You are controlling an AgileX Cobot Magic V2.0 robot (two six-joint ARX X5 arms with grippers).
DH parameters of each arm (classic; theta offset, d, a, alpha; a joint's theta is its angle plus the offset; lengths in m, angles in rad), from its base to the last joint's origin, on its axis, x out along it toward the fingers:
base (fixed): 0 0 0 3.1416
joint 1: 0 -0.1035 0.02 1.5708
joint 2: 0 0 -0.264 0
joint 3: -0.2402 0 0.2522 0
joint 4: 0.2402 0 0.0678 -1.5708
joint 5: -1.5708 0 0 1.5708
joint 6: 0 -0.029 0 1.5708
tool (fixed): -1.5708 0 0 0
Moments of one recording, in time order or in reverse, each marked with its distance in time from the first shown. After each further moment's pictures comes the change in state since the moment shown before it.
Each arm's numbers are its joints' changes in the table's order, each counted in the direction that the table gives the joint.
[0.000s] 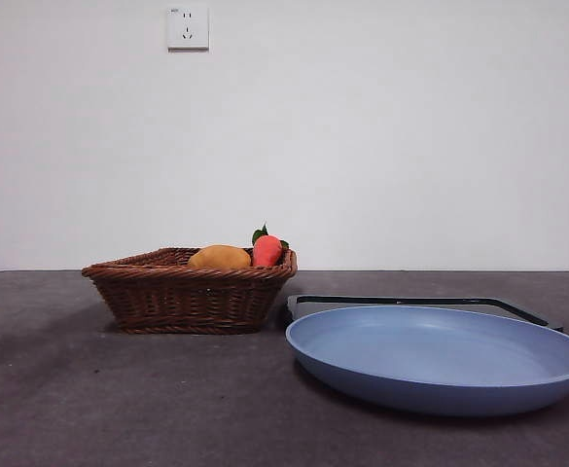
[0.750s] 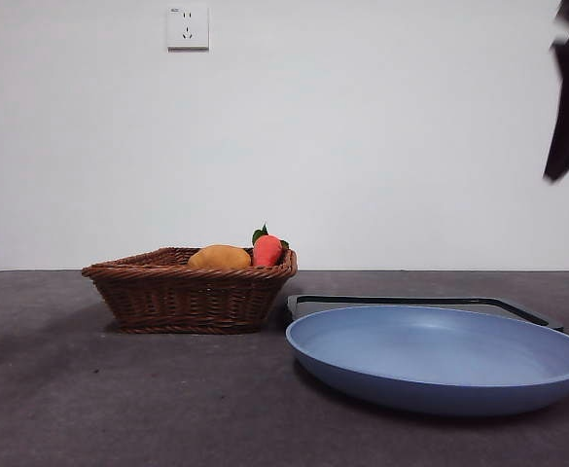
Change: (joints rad) left arm 0.000 0.000 0.000 0.000 0.000 0.000; right arm 0.000 0.429 0.000 -0.142 0.000 -0.031
